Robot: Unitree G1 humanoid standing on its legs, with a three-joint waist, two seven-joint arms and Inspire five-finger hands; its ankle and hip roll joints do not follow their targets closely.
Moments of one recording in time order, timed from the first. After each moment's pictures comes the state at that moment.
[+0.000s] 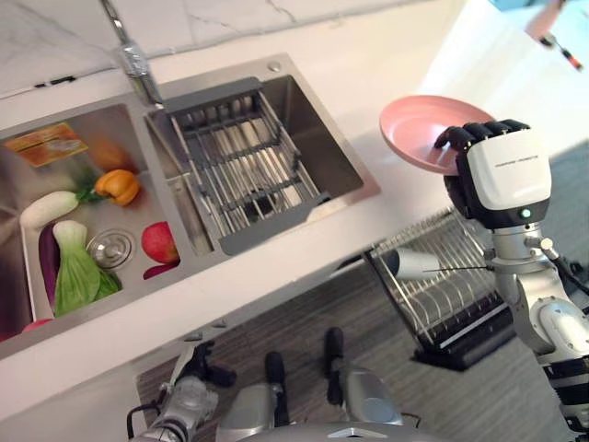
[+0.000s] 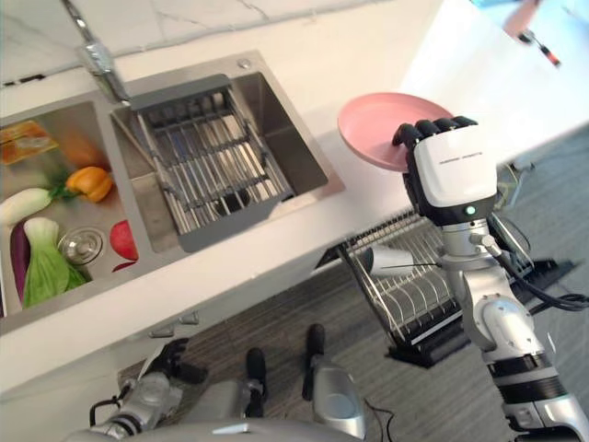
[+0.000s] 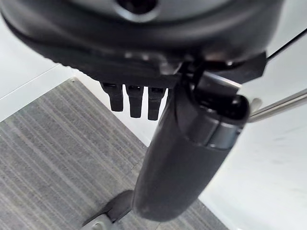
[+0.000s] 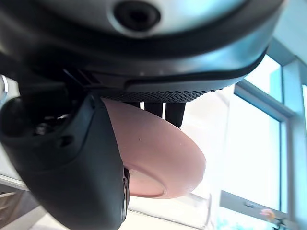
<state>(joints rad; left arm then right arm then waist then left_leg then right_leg) -0.14 0.22 -0.06 1.25 0.12 -0.14 0.25 -0.10 -0.77 0.03 -0.11 -1.06 0.04 -0.62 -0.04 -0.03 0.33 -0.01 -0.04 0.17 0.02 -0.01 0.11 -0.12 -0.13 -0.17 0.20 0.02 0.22</state>
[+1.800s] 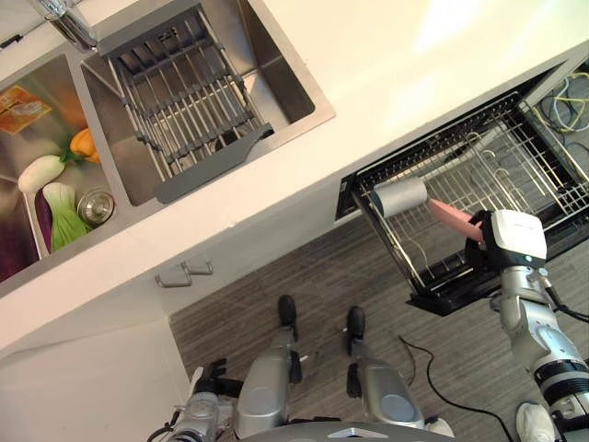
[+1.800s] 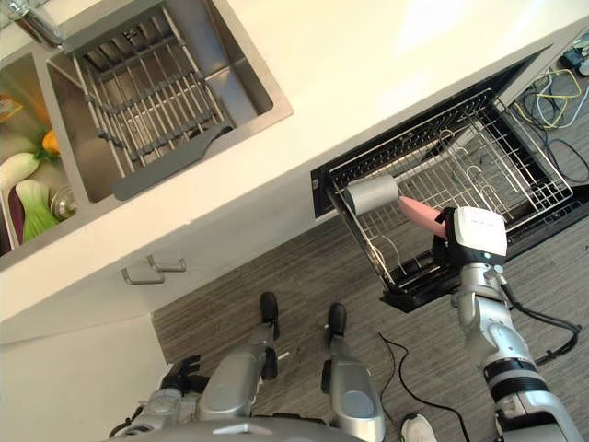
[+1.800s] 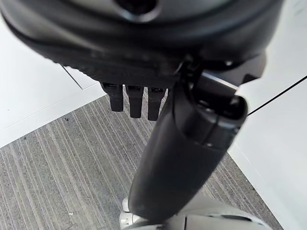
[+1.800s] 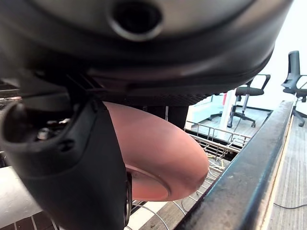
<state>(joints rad) -0.06 0.16 -0.05 1.24 -0.05 -0.12 0.21 -0.15 -0.71 0.13 0.47 -0.70 0.06 -0.47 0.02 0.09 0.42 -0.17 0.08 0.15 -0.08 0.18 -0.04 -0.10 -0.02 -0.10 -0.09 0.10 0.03</state>
